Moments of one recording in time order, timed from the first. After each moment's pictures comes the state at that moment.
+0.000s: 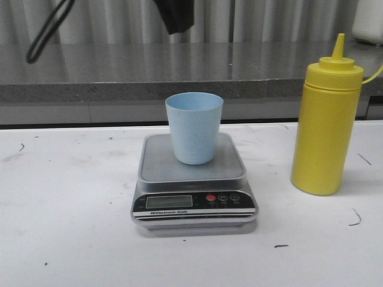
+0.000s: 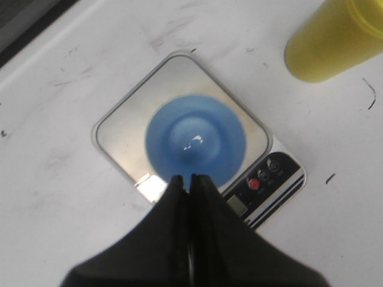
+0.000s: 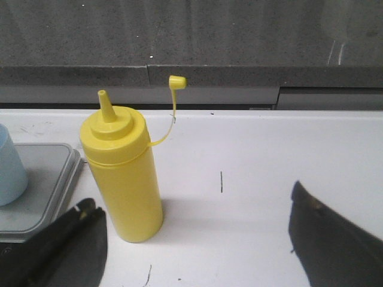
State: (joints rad) left arm -0.66 1.84 -1.92 0.02 1.25 0.02; right arm 0.03 0.50 -0.46 0.12 0.35 -0.03
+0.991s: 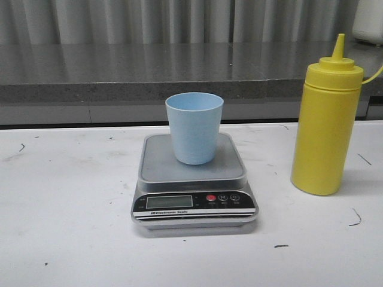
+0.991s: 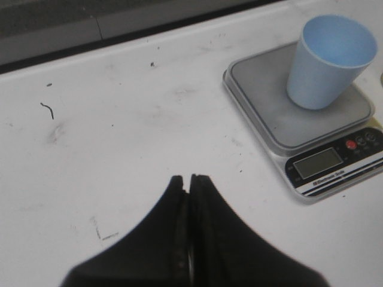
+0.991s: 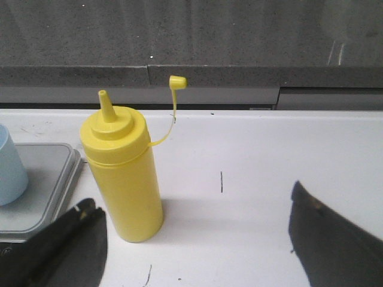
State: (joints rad) left arm -0.37 0.71 -0.54 -0.04 0.43 0.00; right arm 0.03 0.50 -0.46 0.12 0.35 -0.03
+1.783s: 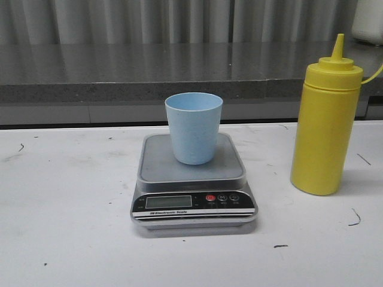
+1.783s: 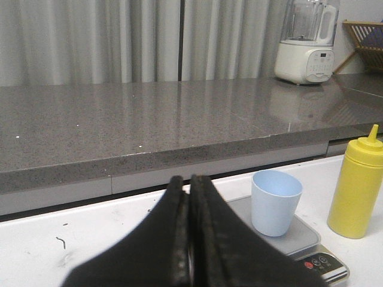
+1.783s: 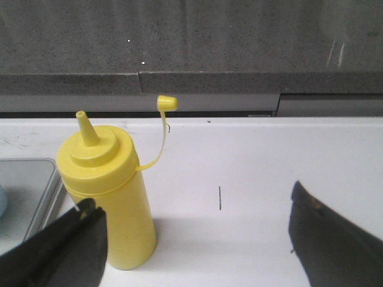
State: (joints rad) left arm -0.37 0.05 -0.35 -0.06 0.35 0.00; right arm 0.04 0.71 -0.47 0.13 0.17 -0.03
